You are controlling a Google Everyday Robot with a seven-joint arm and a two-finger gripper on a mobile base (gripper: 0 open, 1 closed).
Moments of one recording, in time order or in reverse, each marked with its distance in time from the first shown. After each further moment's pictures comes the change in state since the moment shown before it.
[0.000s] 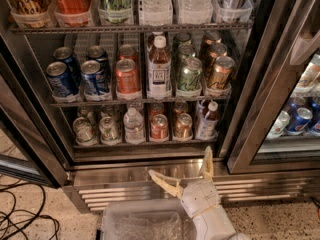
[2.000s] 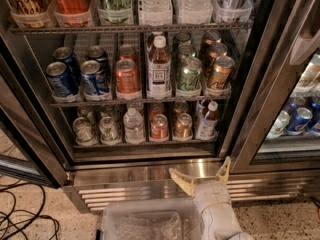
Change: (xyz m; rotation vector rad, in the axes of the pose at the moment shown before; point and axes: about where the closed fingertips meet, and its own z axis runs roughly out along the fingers) arm 0.065 -0.069 -0.019 0.248 0.290 -0.062
